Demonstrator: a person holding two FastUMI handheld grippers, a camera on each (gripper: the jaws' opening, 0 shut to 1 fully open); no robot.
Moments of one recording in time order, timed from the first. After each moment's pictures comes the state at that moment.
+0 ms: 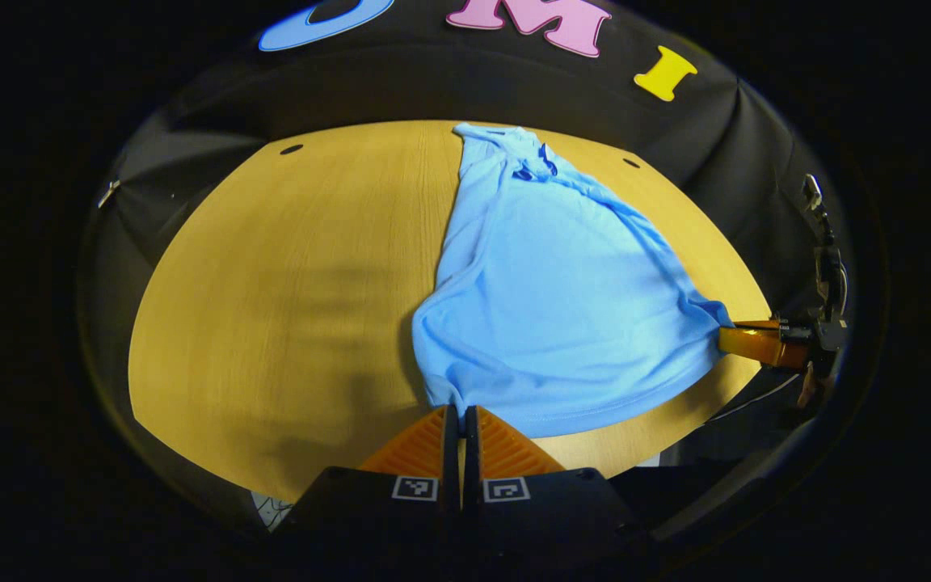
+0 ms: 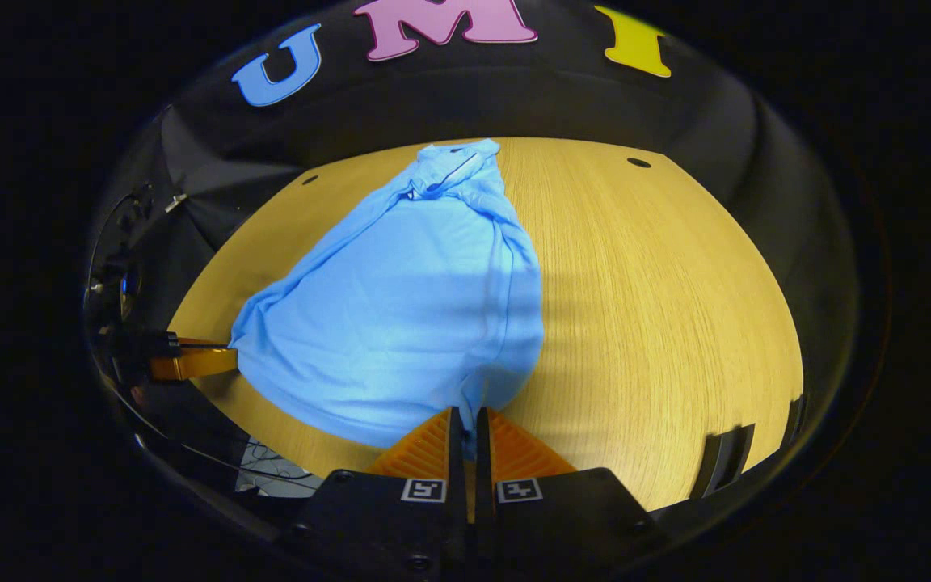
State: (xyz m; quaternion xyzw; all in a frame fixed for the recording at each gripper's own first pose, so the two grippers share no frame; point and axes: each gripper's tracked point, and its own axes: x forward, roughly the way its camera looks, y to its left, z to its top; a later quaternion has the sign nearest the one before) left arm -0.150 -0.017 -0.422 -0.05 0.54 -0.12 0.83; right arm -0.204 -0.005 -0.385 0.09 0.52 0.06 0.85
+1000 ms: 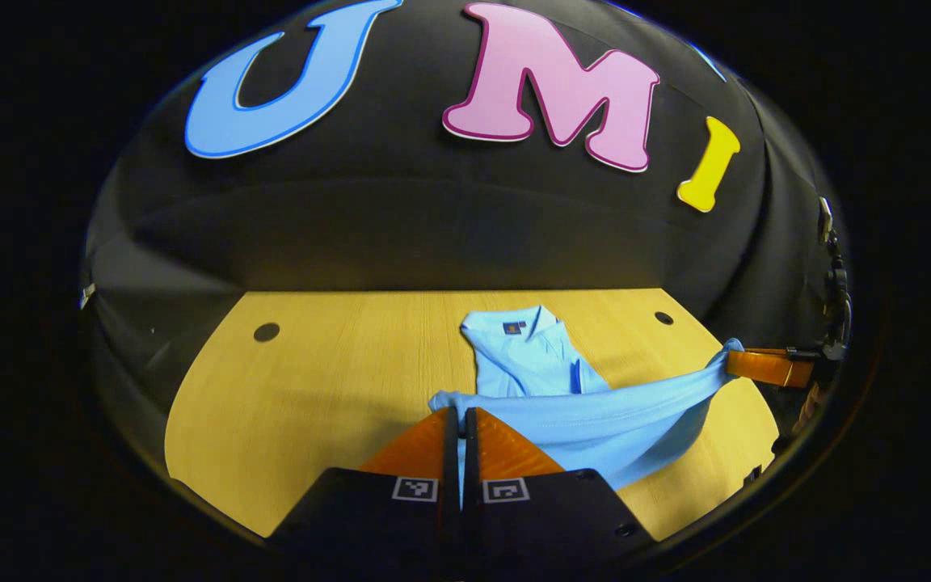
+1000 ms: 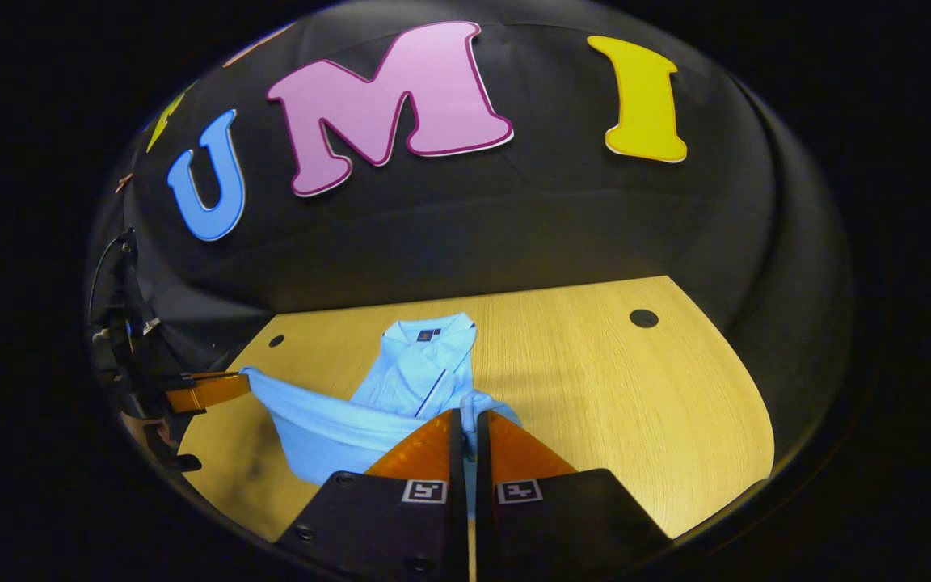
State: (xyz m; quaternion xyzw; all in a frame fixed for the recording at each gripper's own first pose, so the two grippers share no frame) left arm 0.193 -0.032 -0.346 -0.05 0.36 -0.10 0.93; right arm 0.112 -0.064 -0.335 0.13 0.36 0.01 0.92
